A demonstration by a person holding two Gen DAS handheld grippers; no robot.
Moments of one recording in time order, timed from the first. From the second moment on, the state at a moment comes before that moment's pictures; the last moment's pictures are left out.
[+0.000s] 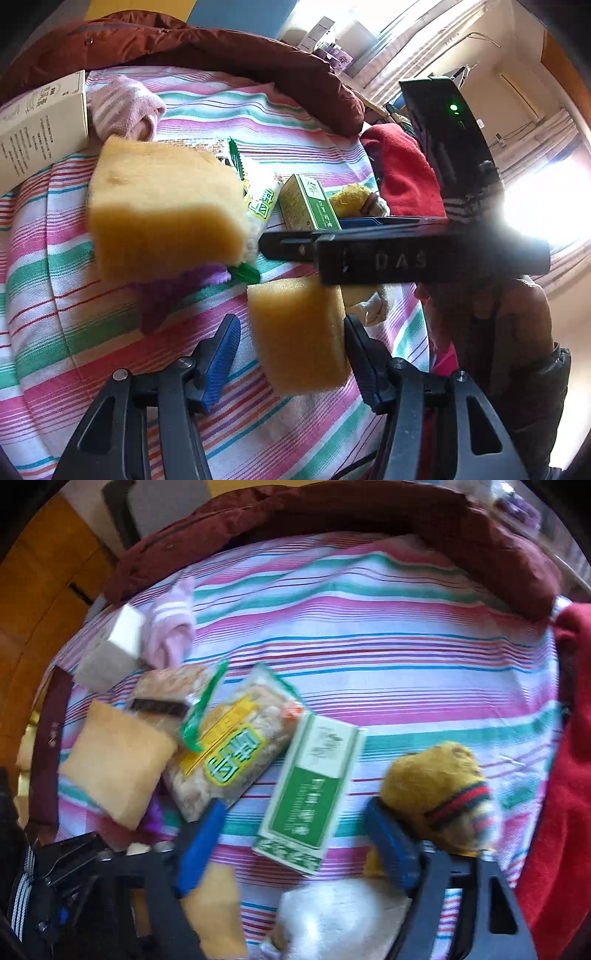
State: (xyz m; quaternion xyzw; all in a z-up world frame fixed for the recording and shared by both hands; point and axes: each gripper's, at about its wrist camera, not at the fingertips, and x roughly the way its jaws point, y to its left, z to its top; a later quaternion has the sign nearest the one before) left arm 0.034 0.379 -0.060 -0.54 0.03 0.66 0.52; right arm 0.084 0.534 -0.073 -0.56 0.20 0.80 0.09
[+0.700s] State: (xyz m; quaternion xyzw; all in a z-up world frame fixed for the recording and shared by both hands) left arm 0.061 0.305 -0.004 -0.45 0.03 0.72 0.52; right arm 0.103 0.553 -0.054 -0.52 0.23 0.81 0.15
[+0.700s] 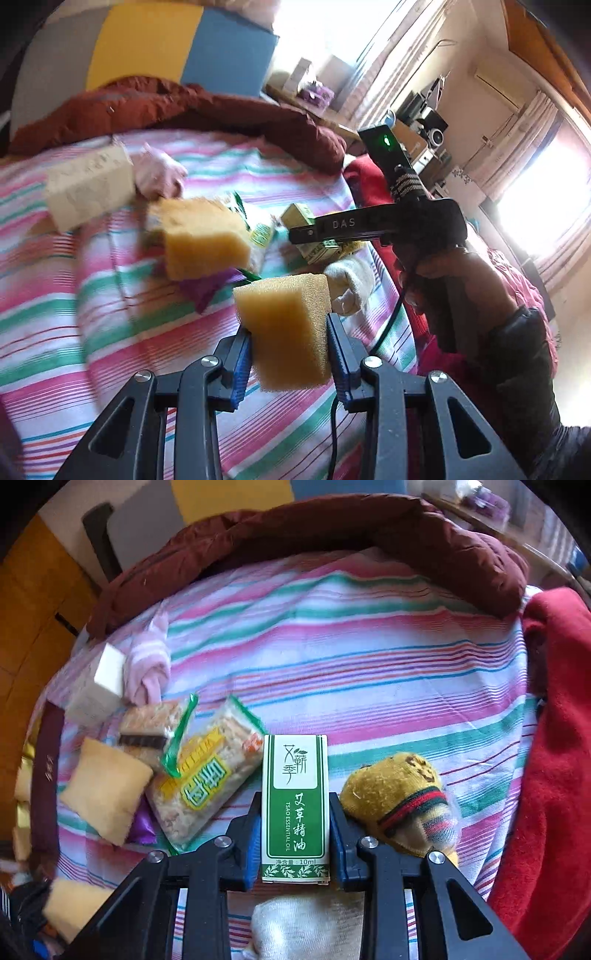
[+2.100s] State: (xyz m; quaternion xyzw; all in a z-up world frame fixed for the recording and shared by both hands) left arm -0.053 -0.006 0.009 -0.39 -0.12 0.89 0.21; right arm -0.055 0.251 -0.018 -0.49 0.02 0.87 -0.07
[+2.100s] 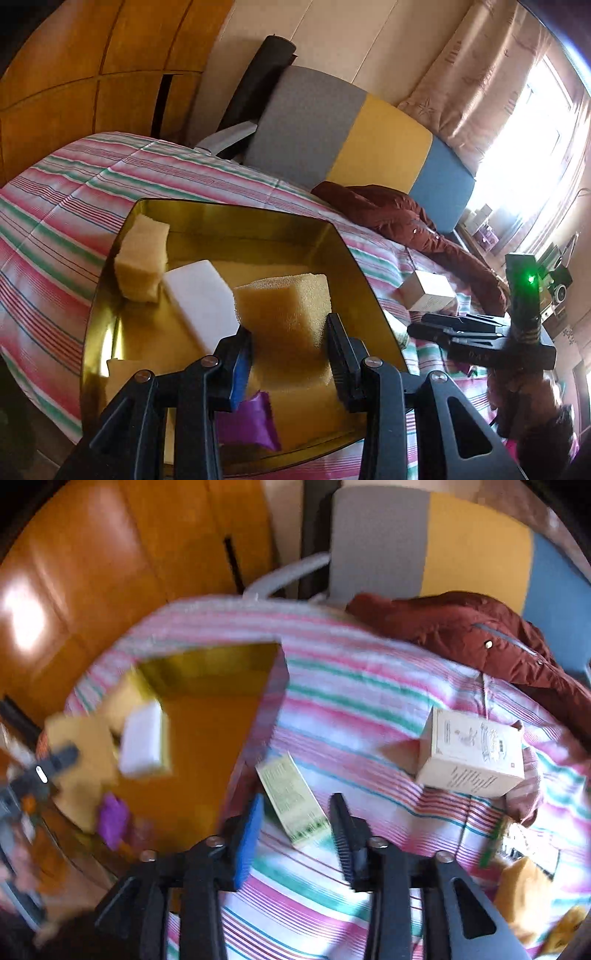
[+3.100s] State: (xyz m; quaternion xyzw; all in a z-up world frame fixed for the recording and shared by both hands) left arm -0.069 -0.067 0.003 -0.41 -0.13 0.90 0.09; right arm -0.051 0.224 0.021 -0.43 0.08 0.88 -0.17
